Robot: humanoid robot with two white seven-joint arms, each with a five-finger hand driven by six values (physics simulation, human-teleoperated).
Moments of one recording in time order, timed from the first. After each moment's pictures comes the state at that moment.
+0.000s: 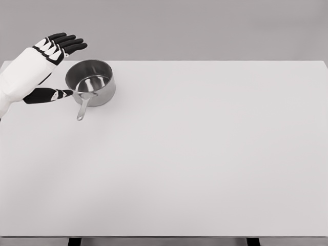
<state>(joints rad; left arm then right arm) -0.26 0.91 -0.29 -1.80 -0.34 -0.42 0.08 0.03 0.00 -0.06 -0.04 -0.12 -0.06 0.09</state>
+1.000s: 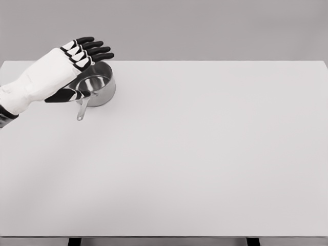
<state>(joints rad) -0.43 0.89 -0.47 -1.75 -0.43 -0.50 0.08 0.03 0.00 -0.06 -0.04 -0.12 -0.06 0.09</state>
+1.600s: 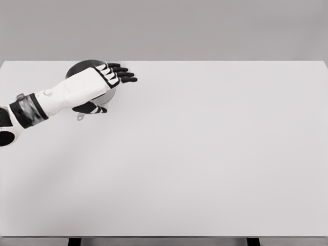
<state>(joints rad) -0.59 0.81 -0.70 -1.59 -0.43 -0.49 -0.09 0.03 0.00 -0.06 -0.04 -0.12 -0.06 0.09</state>
